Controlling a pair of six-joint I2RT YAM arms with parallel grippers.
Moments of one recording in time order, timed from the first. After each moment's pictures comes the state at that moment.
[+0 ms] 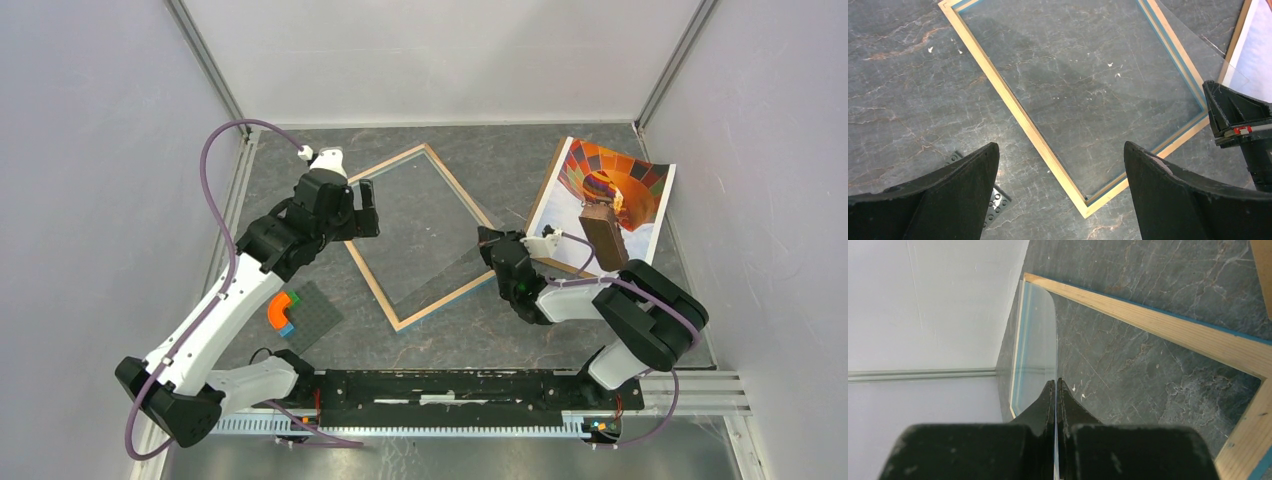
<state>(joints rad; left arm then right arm) -0.58 1.10 1.23 -0.80 -0.33 -0.45 0.76 1.55 0.46 0.76 0.70 1.43</state>
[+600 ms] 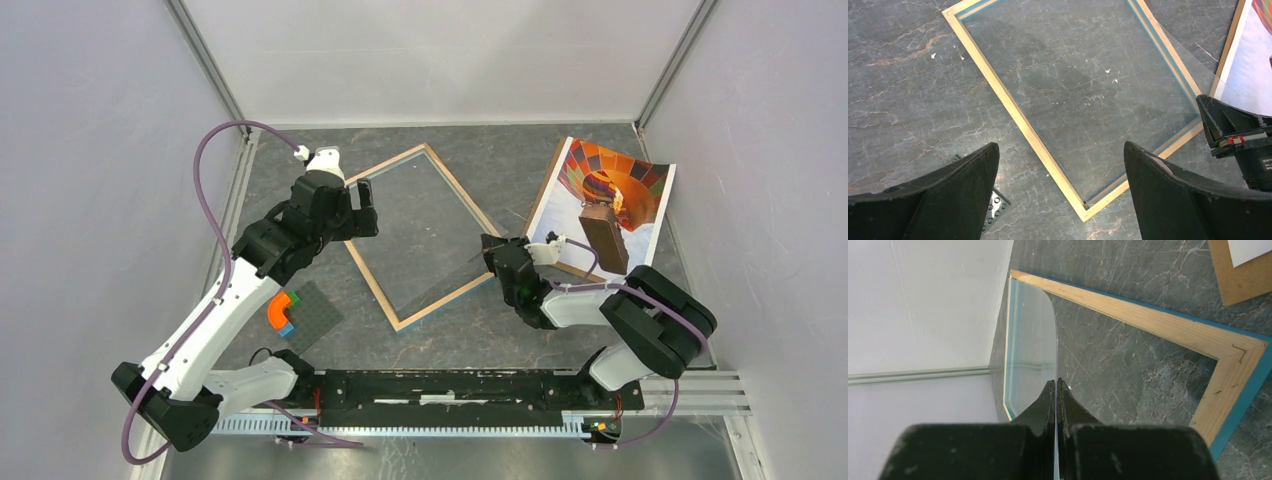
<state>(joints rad) -0.58 1.08 1.22 -0.79 -0.35 -0.45 0.76 1.51 0.42 0.69 0.69 1.49</state>
